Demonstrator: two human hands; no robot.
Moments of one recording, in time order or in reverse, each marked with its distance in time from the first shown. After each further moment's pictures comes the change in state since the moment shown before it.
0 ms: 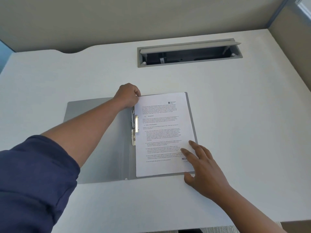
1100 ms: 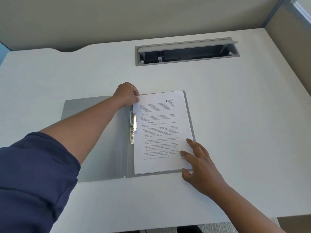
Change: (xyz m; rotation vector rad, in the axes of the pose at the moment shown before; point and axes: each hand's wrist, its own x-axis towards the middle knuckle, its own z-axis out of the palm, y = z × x) left_hand -0.001 0.005 0.001 -0.047 -0.059 -0.070; right_hand 0.000 0.004 0.011 0.082 0.081 -0.026
